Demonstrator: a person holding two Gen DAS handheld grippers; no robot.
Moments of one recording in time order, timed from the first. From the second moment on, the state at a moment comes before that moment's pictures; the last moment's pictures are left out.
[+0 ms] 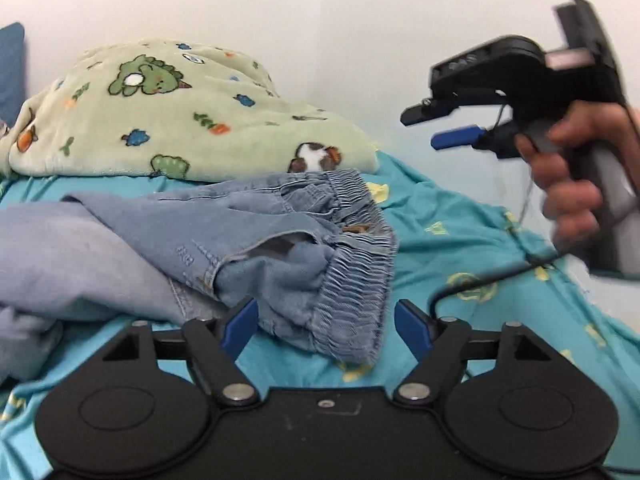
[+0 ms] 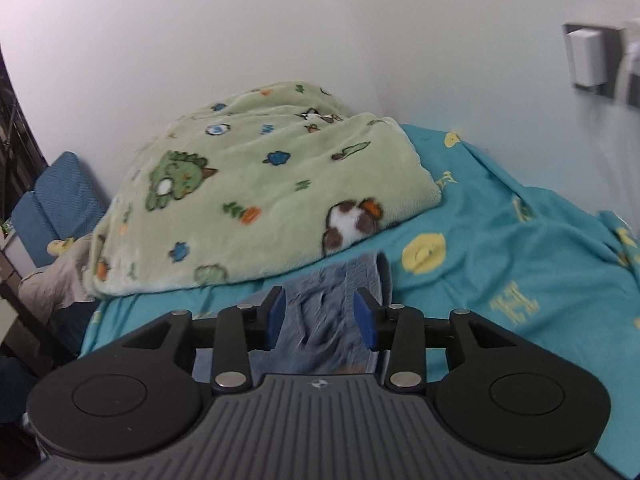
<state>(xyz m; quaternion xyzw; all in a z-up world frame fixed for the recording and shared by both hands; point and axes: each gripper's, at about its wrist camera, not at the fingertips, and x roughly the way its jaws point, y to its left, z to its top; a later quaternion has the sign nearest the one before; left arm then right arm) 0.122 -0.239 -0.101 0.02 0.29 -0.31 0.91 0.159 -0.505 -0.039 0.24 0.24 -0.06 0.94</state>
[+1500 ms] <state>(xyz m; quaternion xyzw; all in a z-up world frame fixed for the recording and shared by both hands) 0.171 0.023 -0.034 -0.24 0.22 -0.10 0.94 0.196 -0.246 -0.046 -0.10 0.24 0.10 0.96</state>
